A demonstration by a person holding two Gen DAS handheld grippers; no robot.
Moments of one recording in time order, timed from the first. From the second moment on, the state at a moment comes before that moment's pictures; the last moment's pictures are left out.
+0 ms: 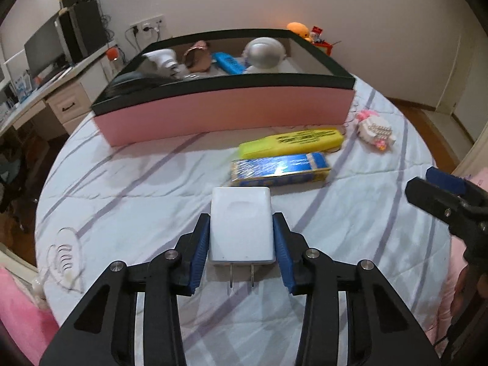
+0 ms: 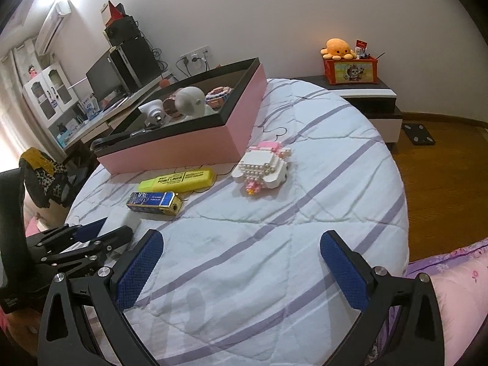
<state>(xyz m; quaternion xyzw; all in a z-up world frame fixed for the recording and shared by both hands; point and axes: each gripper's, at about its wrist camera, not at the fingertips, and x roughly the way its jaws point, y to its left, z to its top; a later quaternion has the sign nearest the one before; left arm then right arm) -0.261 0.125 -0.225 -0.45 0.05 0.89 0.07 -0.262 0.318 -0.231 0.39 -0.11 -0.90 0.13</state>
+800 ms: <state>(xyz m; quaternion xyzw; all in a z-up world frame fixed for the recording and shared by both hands) -0.266 0.066 -0.231 -0.45 0.05 0.89 0.06 -0.317 0.304 -0.238 0.42 -0.05 -0.90 0.04</state>
